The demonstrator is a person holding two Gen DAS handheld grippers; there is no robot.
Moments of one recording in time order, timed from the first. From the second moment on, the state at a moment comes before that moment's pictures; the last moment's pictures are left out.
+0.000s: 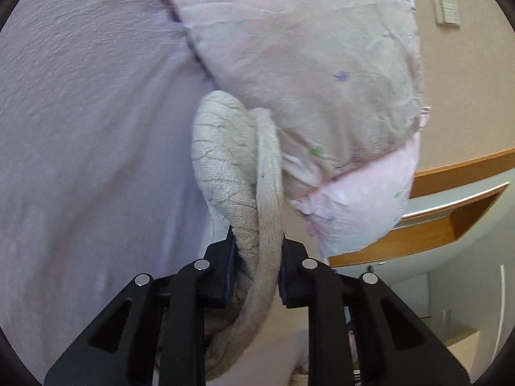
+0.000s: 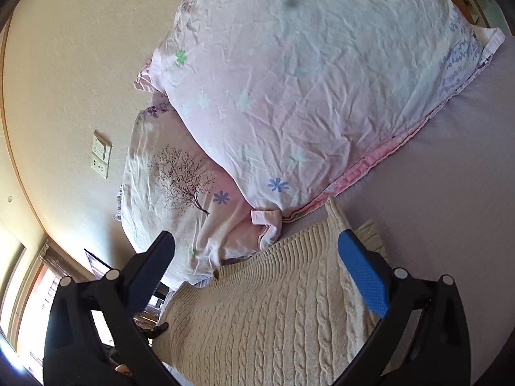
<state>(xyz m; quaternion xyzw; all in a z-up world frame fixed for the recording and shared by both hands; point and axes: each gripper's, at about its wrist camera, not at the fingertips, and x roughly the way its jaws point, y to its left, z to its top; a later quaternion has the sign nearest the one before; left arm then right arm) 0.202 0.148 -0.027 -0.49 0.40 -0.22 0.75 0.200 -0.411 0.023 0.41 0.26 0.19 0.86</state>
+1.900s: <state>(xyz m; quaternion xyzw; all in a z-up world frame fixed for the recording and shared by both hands) 0.076 0.015 0.040 -0.09 0.37 -0.18 0.91 0.213 -0.331 0.005 0.15 0.40 0.12 0.90</state>
